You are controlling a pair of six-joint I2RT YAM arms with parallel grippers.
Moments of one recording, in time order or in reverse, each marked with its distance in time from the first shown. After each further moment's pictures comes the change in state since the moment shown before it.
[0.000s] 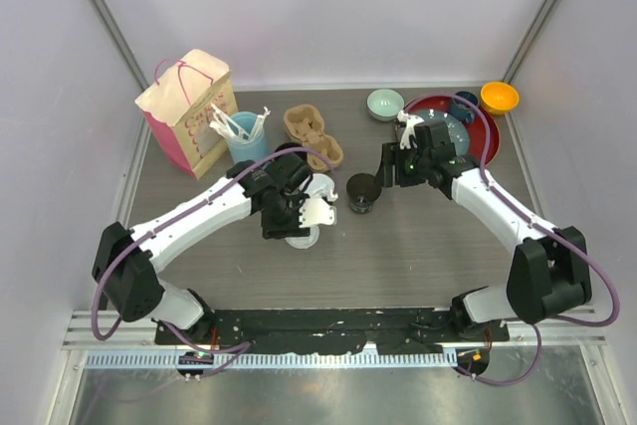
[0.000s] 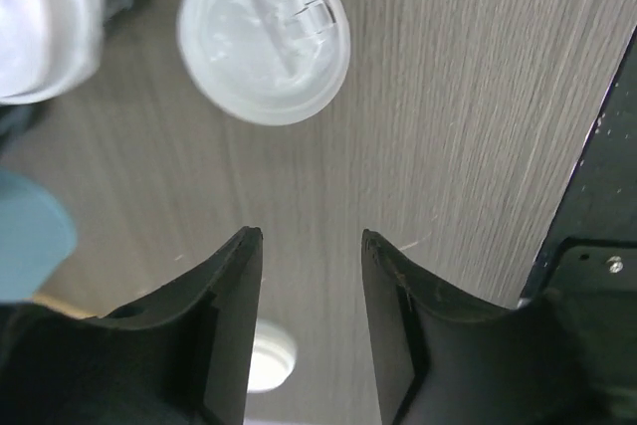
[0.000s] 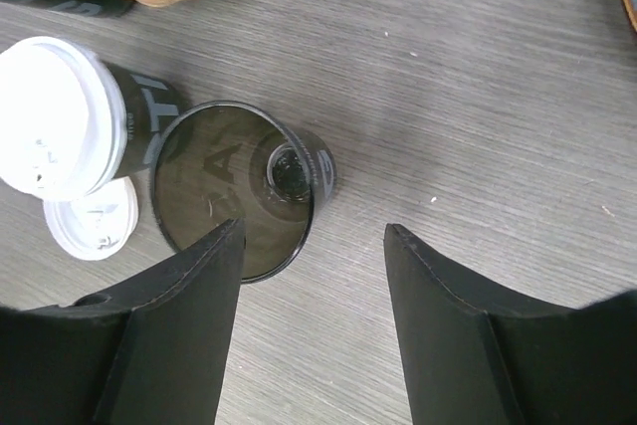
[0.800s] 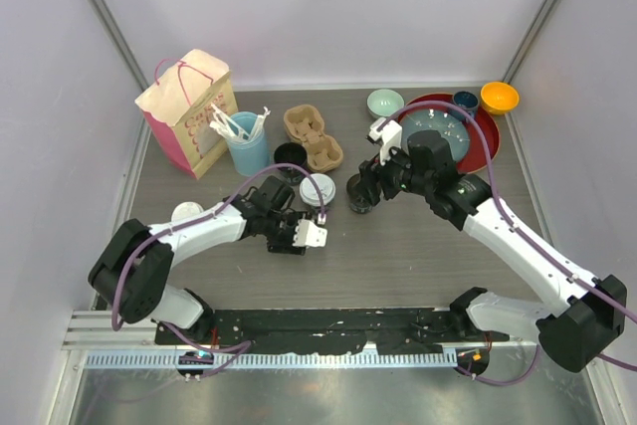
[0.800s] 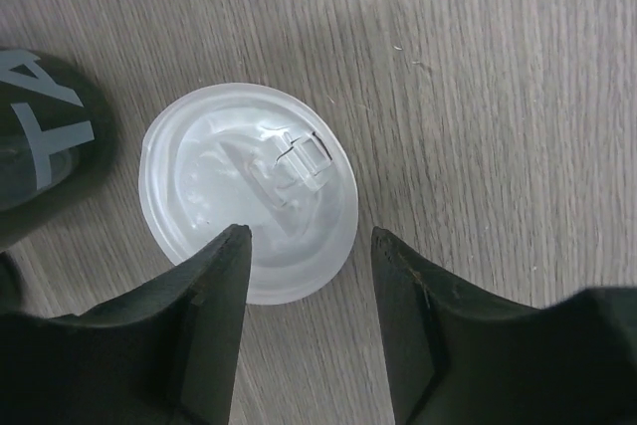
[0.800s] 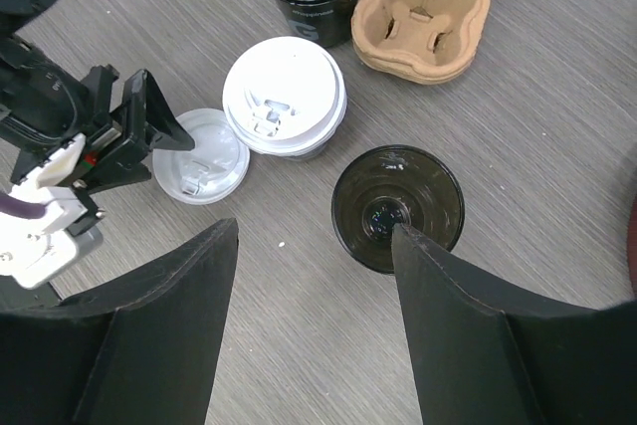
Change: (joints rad) left arm 0.140 -0.025 -0.525 0.680 0.349 0.259; right arm 0.245 -0.273 0.001 0.015 -0.048 -0.278
